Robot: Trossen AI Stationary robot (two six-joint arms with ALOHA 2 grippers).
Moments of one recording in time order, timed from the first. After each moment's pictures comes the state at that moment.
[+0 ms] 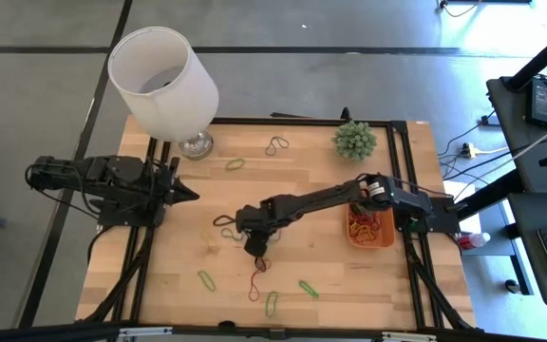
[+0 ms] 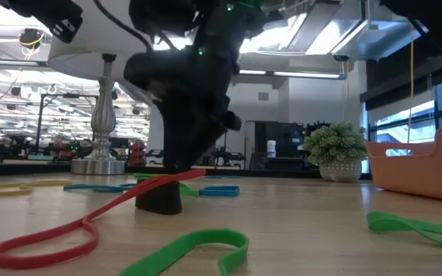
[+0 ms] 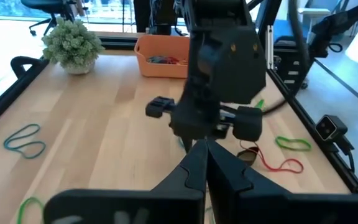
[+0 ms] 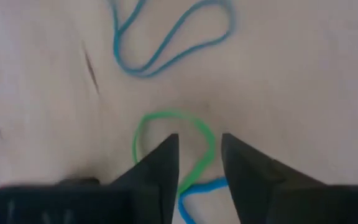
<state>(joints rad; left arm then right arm) -0.14 0.38 0.60 -0.56 -0.05 -0.12 0.16 2.35 1.96 -0.85 0.05 0.55</state>
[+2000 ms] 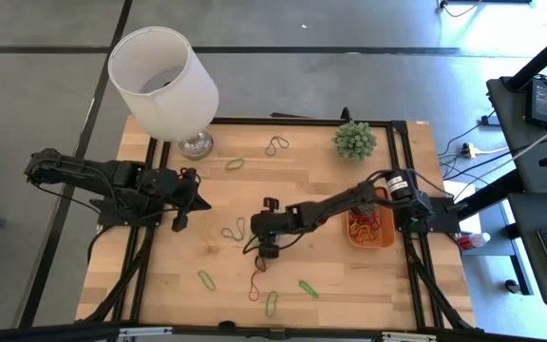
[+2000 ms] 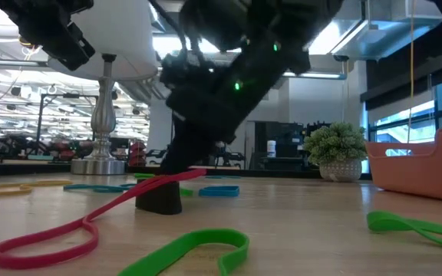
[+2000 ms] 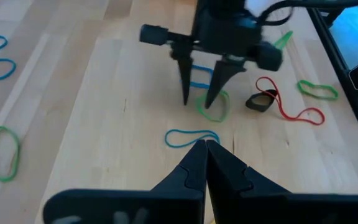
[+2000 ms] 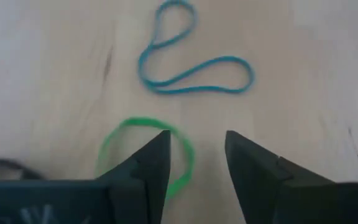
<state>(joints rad) -0.14 0.66 0.60 -0.59 -0.04 -0.22 0.18 2.17 1.40 -0.08 0.20 0.13</state>
